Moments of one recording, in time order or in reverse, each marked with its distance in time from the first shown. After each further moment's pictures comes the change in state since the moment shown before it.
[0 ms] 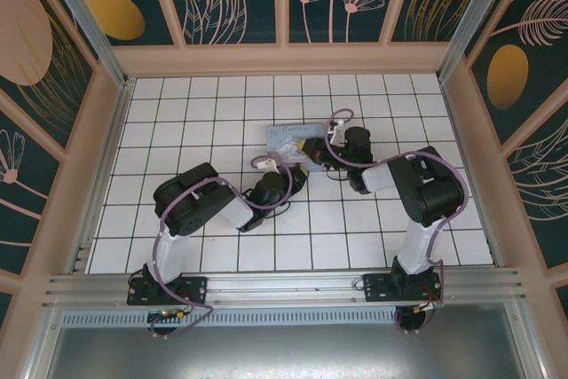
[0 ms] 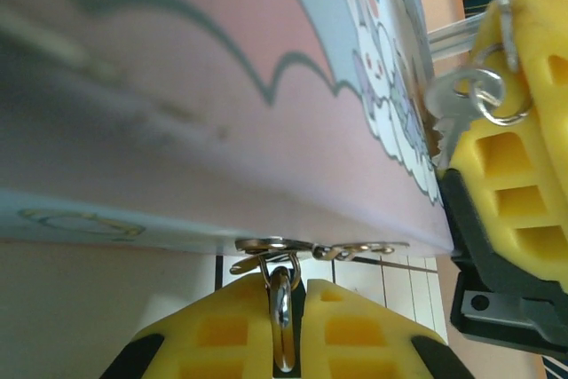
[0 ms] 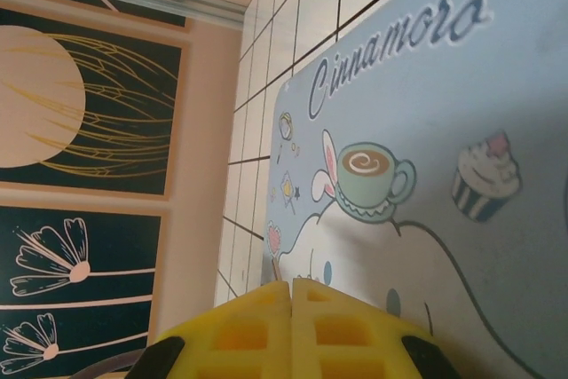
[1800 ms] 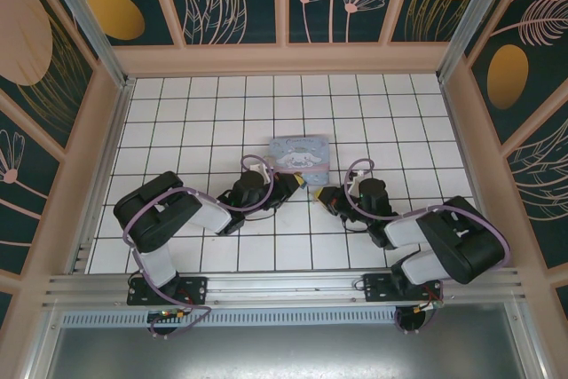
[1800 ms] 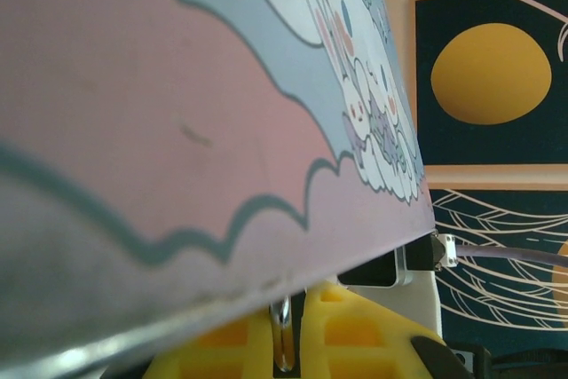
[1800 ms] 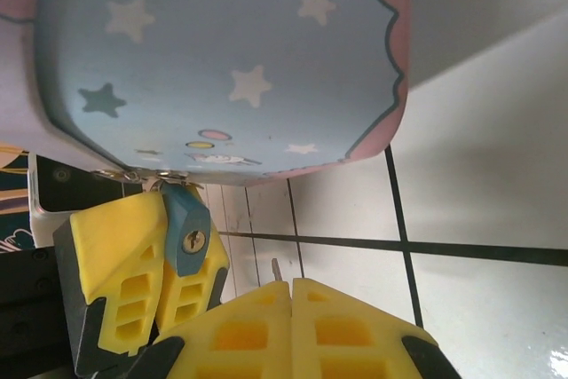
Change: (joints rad) left arm 0.055 -0.240 -0.165 -0.025 0.331 -0.126; right arm 0.131 -0.391 -0.557 0.065 0.216 0.196
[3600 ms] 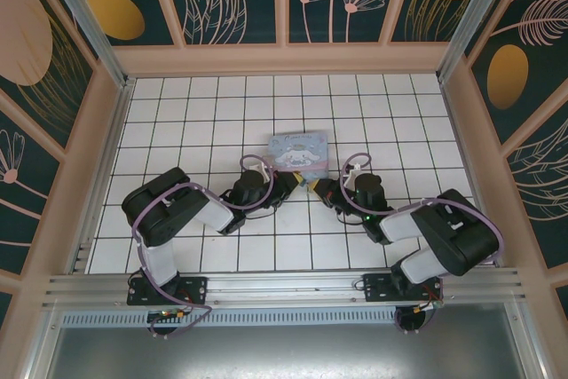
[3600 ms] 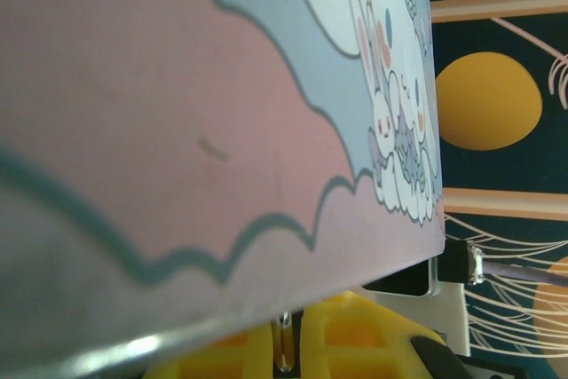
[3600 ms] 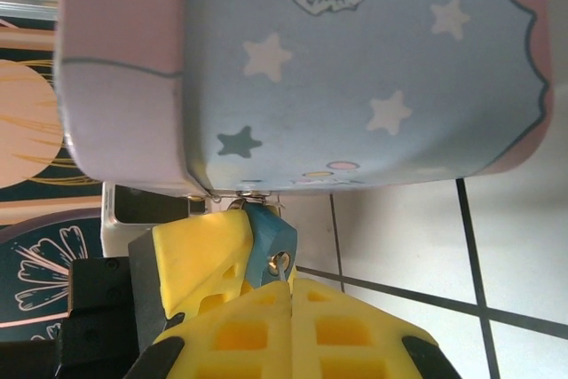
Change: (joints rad) left arm 0.019 0.063 0.011 0.069 -0.001 -0.080; right arm 0.024 0.065 0.056 0.094 0.037 0.022
